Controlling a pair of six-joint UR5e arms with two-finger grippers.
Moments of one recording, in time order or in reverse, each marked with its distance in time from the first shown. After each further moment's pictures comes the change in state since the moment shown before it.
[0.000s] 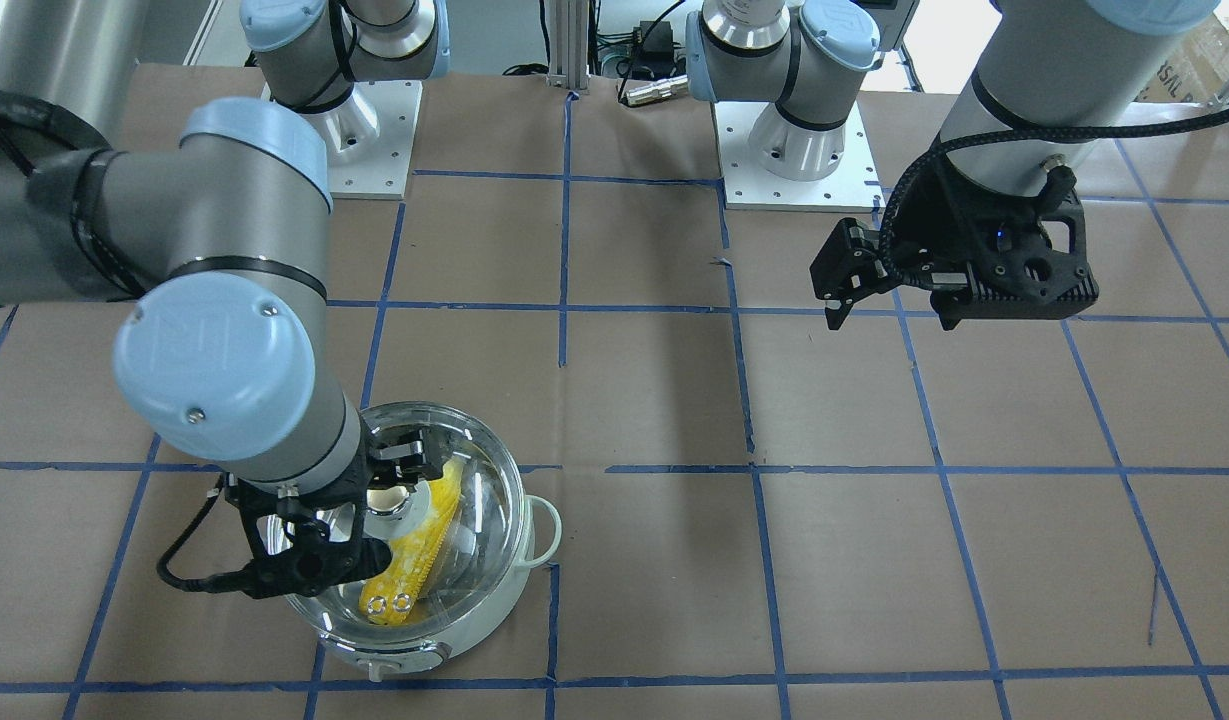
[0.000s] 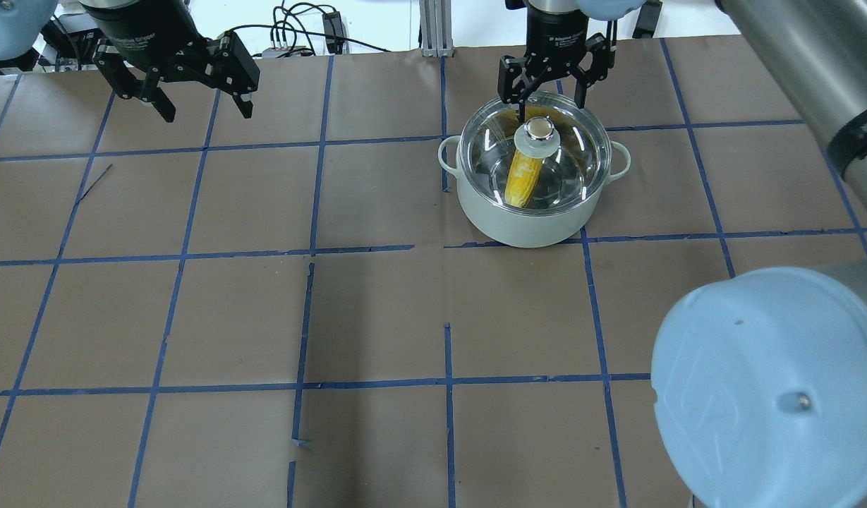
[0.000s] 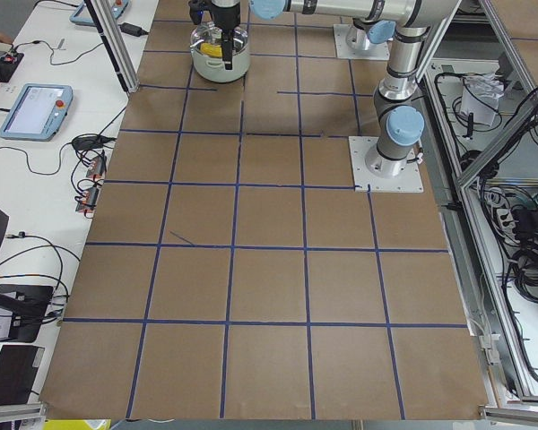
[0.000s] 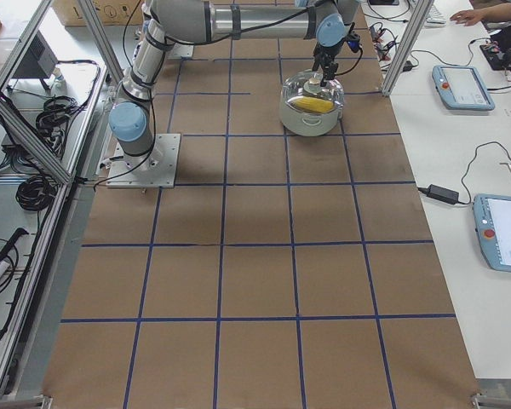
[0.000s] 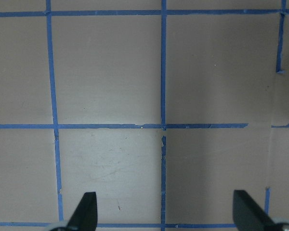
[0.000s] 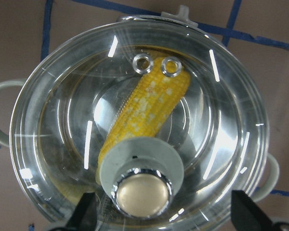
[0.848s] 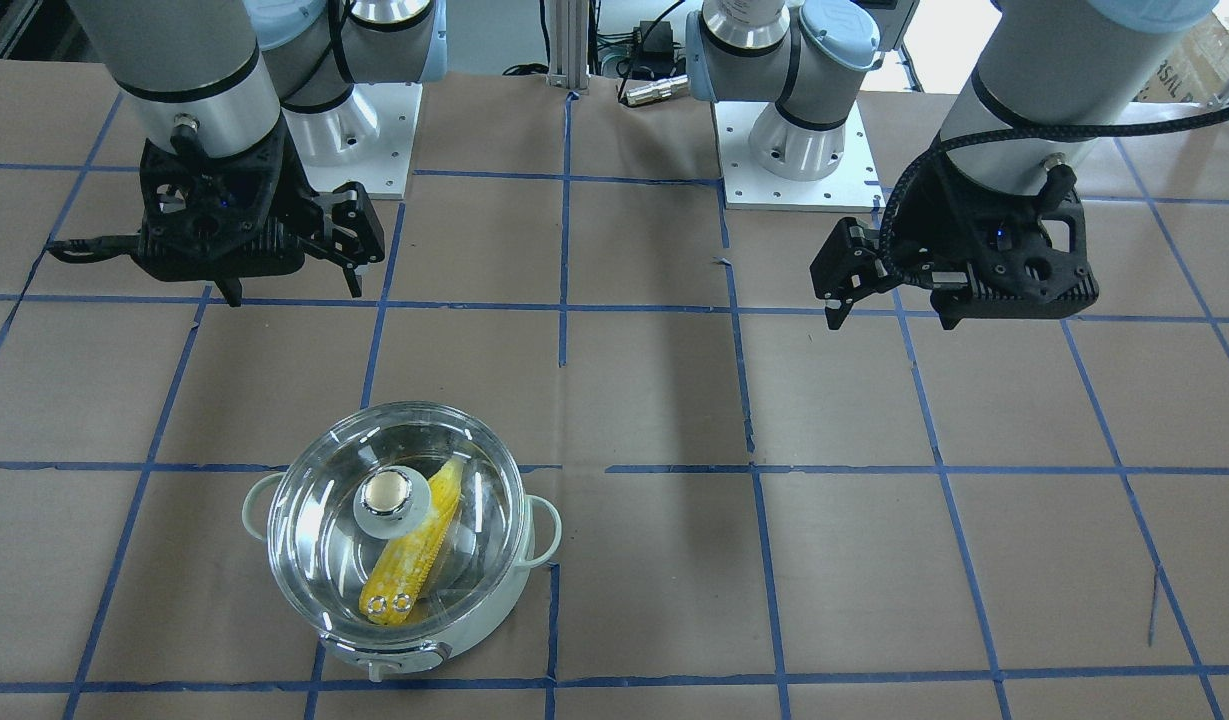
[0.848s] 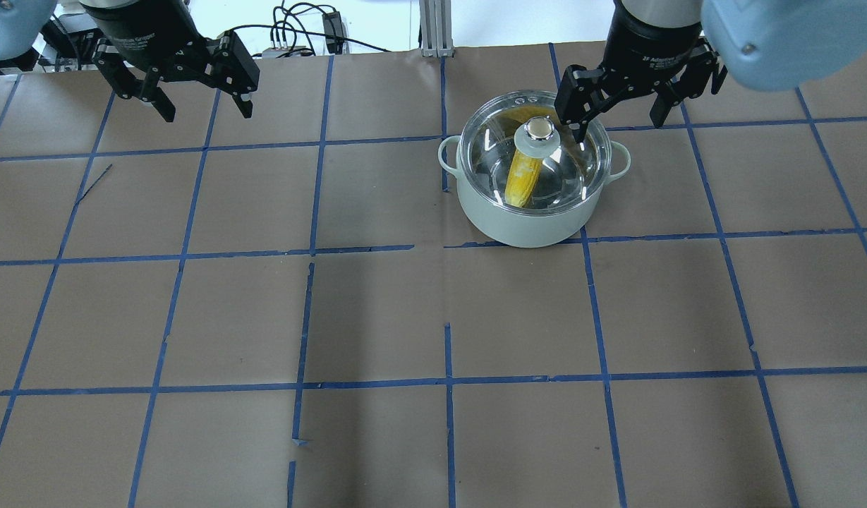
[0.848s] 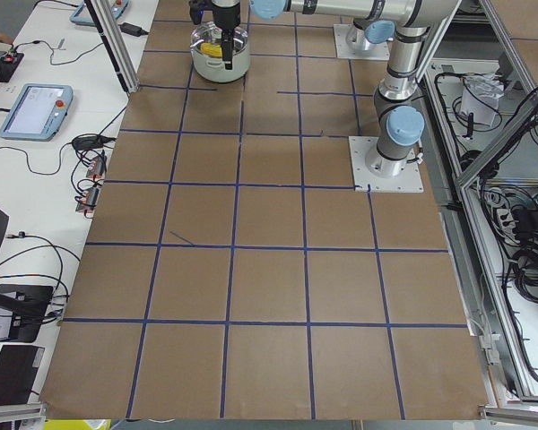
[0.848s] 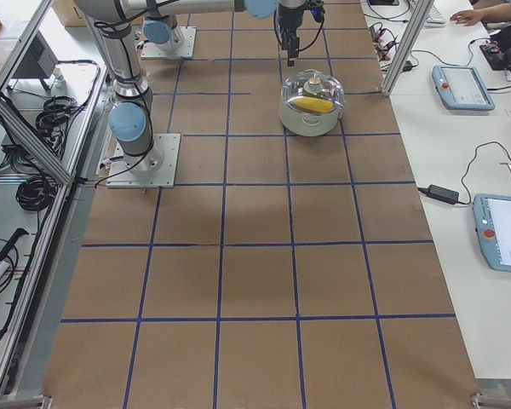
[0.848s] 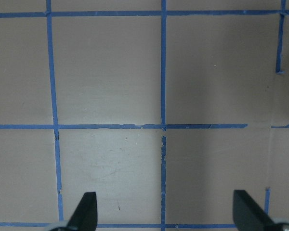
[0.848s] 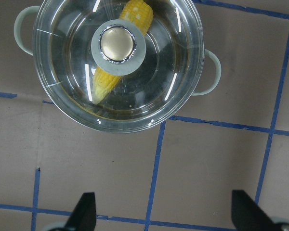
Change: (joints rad) left arm 0.000 -0.001 0.000 0.000 0.000 0.000; right arm -0.034 -0.465 0.422 -0.143 0.005 0.006
